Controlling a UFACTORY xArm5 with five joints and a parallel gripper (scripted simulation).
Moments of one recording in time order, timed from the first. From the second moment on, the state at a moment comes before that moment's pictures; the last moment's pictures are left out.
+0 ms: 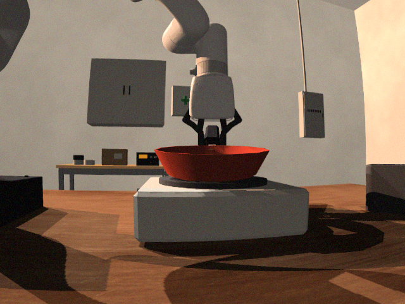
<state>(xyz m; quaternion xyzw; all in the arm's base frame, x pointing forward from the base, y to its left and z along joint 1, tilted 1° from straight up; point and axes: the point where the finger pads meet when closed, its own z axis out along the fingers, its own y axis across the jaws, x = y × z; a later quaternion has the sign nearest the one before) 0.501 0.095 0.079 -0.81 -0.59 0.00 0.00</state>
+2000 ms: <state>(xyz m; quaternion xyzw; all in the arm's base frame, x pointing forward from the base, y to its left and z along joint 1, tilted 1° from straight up) 0.502 0.093 0.165 -0.81 -0.59 0.00 0.00</state>
